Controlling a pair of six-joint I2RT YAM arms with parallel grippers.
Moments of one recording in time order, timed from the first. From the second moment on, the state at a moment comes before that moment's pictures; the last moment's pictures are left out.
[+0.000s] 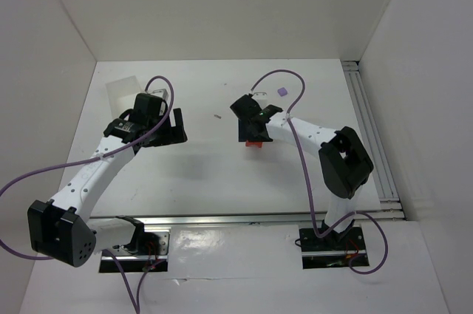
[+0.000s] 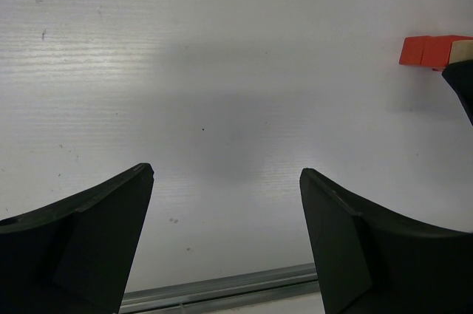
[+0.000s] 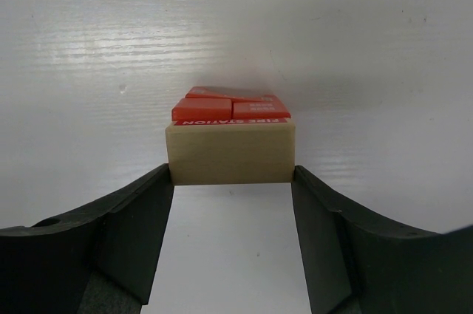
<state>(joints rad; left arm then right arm) -0.29 1.21 1.06 -0.72 -0.02 -0.43 0.71 1.81 1.34 -0.63 0.41 0.64</state>
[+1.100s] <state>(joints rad) -0.29 1.20 1.04 -0.72 -0.02 -0.43 0.71 1.84 1.39 -0.66 0.44 0.67</state>
